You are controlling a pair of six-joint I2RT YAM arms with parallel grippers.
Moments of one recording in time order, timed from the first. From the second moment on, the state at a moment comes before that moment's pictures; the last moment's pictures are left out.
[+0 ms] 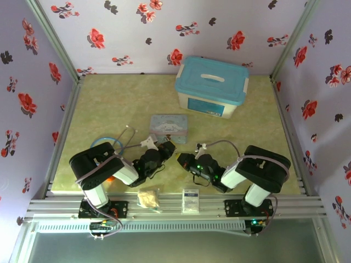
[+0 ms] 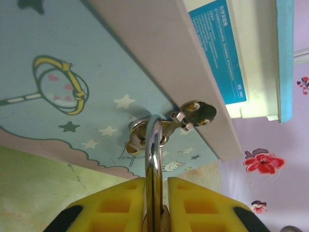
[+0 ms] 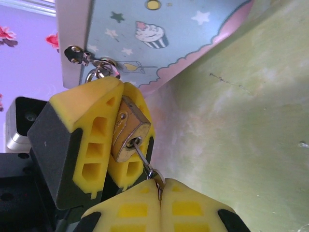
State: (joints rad) left arm -1.01 1.74 0.37 1.10 -0.35 -1.30; right arm 1.00 1.65 0.23 1.11 0.05 1.36
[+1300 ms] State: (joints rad) left arm -1.01 1.73 0.36 1.13 -0.36 -1.30; right arm 0.88 1.67 0.22 1.18 -0.19 1.44
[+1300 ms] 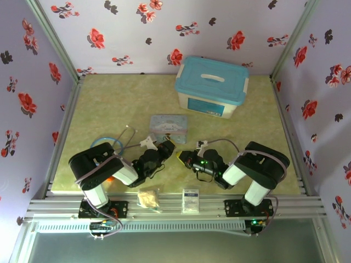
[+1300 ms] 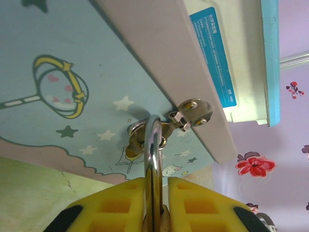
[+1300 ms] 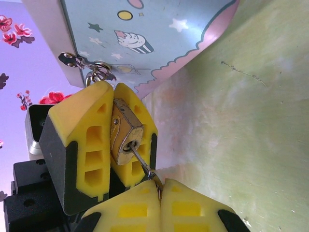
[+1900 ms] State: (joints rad) left arm -1.01 1.70 0.34 1.13 -0.35 -1.30; right arm 0.84 1.70 0.24 1.20 -0.30 1.49
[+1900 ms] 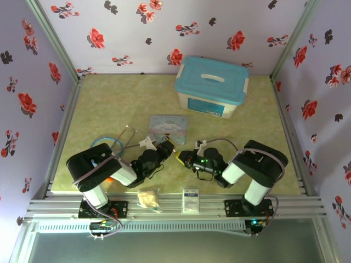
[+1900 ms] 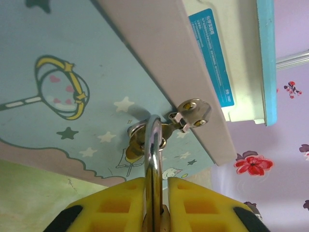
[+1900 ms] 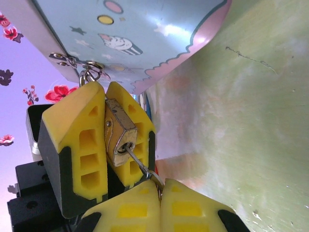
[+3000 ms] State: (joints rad) left arm -1.01 1.70 0.34 1.13 -0.30 -1.30; right arm 0.72 1.78 0.32 1.19 -0.47 1.52
